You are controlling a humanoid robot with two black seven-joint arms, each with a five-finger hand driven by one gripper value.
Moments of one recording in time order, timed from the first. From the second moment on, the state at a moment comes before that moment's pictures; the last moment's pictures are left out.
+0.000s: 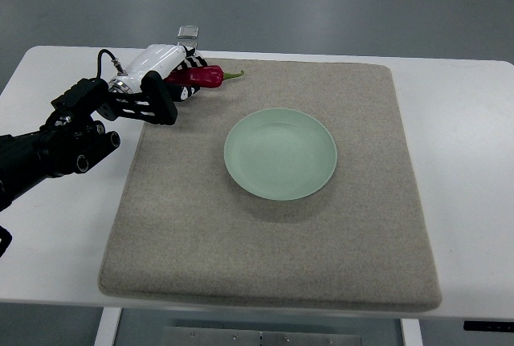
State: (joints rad) left arm -1.00 0.23 -0.15 -0.44 1.25 0.39 -0.46; right arm 0.03 0.00 0.02 0.11 -0.13 0.00 0.06
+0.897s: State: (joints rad) left arm -0.99 0.24 -0.11 -0.89 1.37 0.37 -0.53; right arm 0.03 0.00 0.02 0.11 -0.13 0.00 0.06
